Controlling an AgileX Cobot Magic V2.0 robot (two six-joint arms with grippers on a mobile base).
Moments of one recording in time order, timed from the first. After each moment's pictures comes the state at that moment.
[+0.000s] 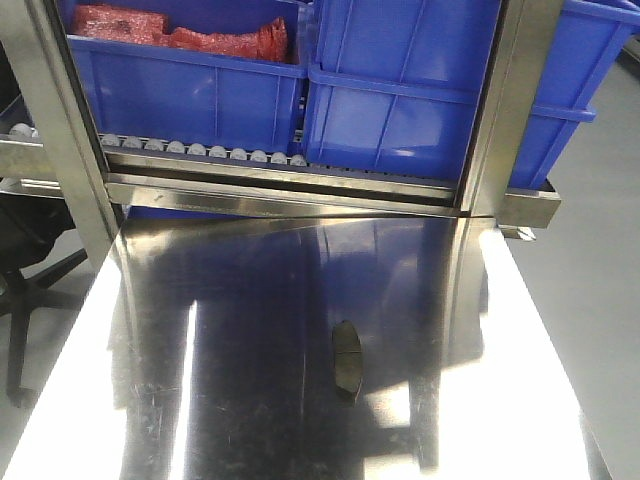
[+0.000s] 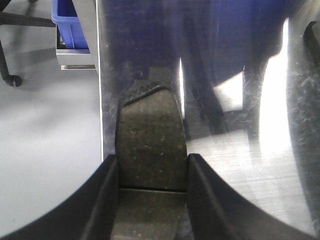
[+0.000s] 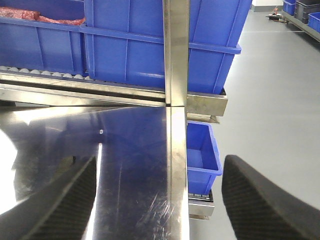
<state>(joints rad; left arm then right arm) -0.45 0.66 -0.74 0.22 1.08 -0.45 0.01 0.10 -0.78 0.06 1.01 -0.01</state>
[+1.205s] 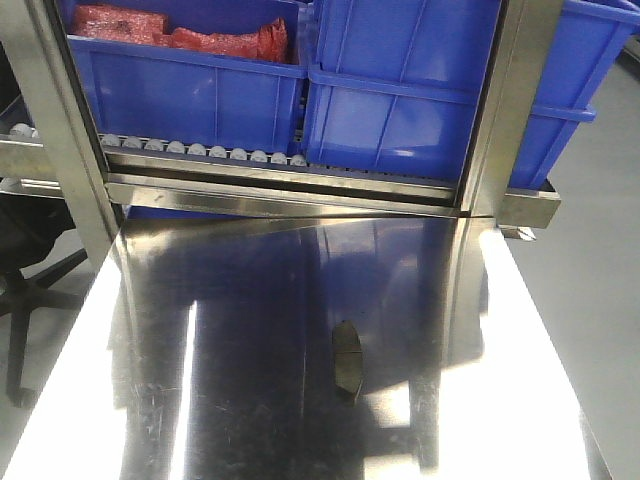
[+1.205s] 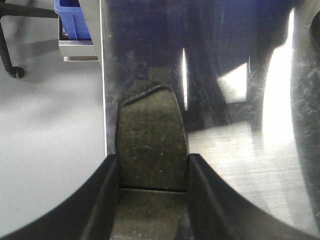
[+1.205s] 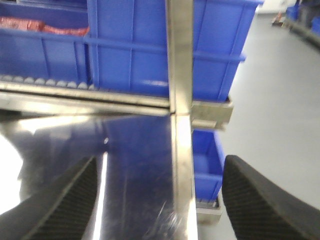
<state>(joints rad) -0.45 0.66 -0.74 0.22 1.11 -0.45 0.01 0.18 -0.78 0.09 0.94 -0.01</state>
